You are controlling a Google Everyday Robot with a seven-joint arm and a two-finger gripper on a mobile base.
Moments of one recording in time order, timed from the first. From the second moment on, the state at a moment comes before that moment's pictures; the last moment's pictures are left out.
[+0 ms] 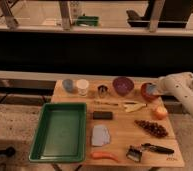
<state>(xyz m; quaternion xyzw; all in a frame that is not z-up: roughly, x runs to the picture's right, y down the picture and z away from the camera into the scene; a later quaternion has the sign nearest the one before) 0.383 -0.029 0.867 -0.01 0.00 -0.02 1.00</state>
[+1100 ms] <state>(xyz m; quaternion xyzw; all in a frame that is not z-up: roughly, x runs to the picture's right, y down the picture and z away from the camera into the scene) 0.263 -0.081 0.841 -0.01 -0.18 -0.10 0.98</state>
